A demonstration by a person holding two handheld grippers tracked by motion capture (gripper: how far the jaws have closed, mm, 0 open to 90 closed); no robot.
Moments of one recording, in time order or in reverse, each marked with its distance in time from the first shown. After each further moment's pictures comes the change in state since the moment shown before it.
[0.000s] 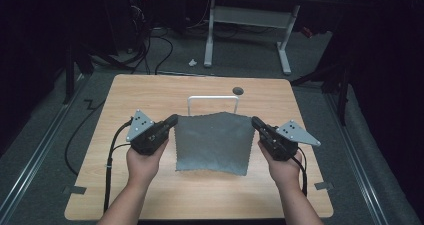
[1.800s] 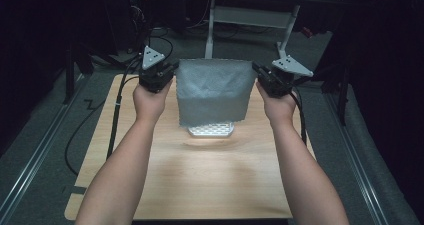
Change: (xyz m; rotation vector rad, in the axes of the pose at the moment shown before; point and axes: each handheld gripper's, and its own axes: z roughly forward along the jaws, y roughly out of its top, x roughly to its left) left arm 0.069 0.096 0.099 0.032 0.150 0.084; right arm -0.067 0.093 0.102 -0.029 -0.105 -0.001
